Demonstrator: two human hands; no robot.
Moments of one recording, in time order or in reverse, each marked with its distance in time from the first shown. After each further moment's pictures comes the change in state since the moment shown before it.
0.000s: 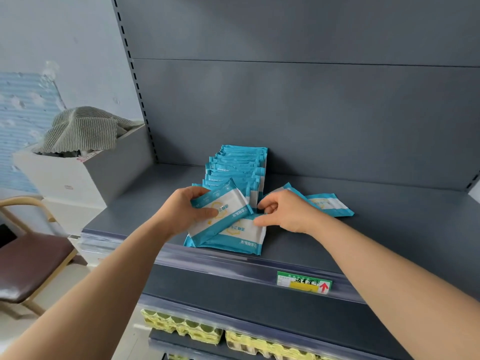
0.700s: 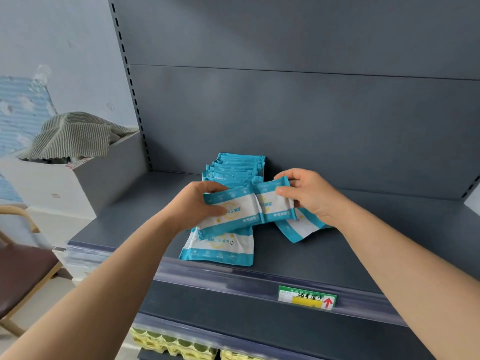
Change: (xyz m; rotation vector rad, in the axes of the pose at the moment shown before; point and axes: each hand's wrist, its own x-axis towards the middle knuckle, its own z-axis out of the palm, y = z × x) left_hand 0.023 0.018 0.004 0.131 -0.049 0.227; right_hand 0.010 0.006 -0.039 0.533 0.225 -0.035
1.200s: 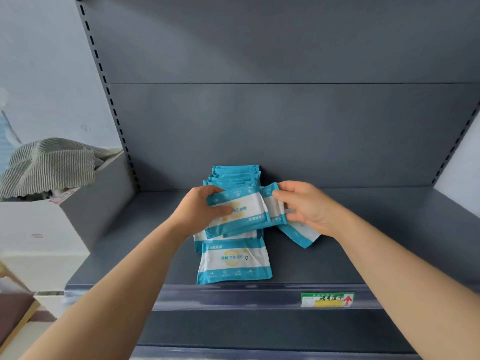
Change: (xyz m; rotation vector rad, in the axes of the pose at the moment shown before) left_hand 0.030 -0.004 -0.024 -0.138 -0.051 0.052; right_hand -0.009 -0.018 0.032 0.244 0.012 0.129
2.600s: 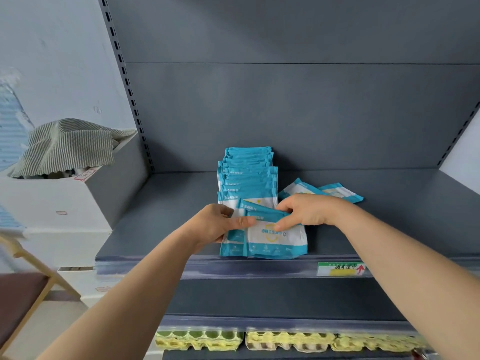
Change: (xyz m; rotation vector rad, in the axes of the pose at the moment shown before) left_hand -0.049 -0.032 0.005 -0.339 -0.373 -0.359; right_hand -0.011 0.016 0.031 -0.937 -0.299 0.210
